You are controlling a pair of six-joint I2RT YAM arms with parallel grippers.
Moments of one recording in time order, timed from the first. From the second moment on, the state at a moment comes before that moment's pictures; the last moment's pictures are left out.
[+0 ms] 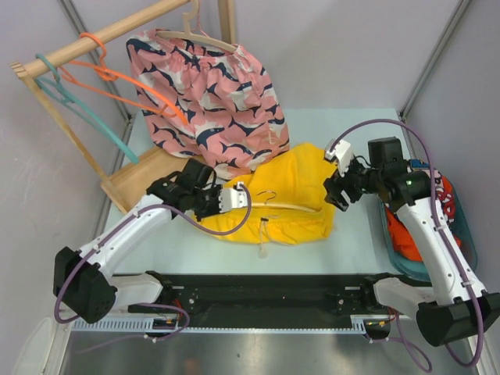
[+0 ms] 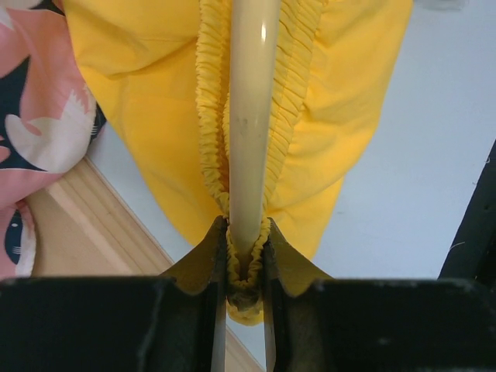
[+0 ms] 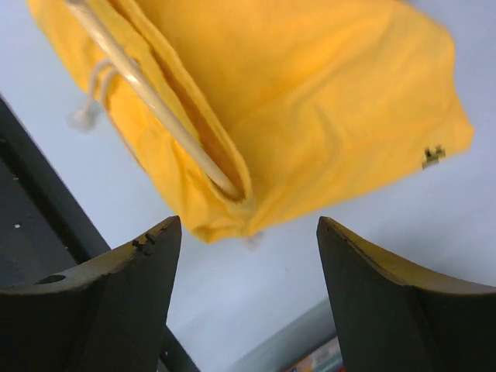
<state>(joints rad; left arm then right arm) -0.55 1.22 1.00 -0.82 0.26 0.89 0.24 1.09 1.21 -0.94 -0.44 -0.57</state>
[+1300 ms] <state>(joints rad) -0.51 1.18 1.37 -0.82 0.51 0.62 0.64 1.30 1.36 -0.59 -0.54 -0.30</state>
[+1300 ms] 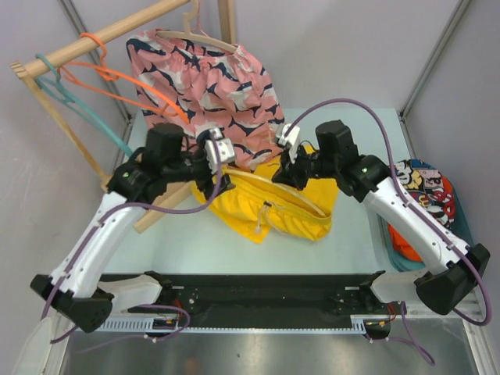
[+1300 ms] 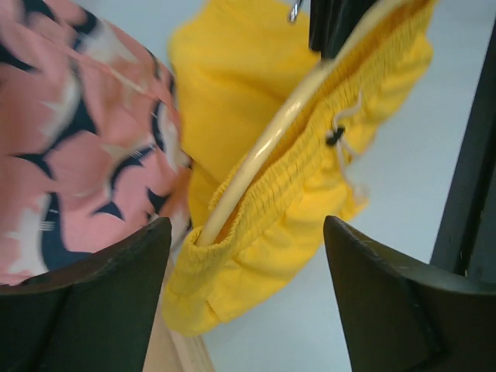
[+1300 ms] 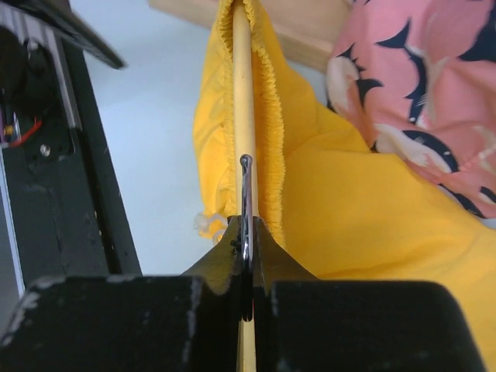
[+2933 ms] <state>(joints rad) -0.91 1.12 1.07 -0.26 -0.01 -0.59 0.78 1.62 1.82 -0.48 -0.14 0.34</state>
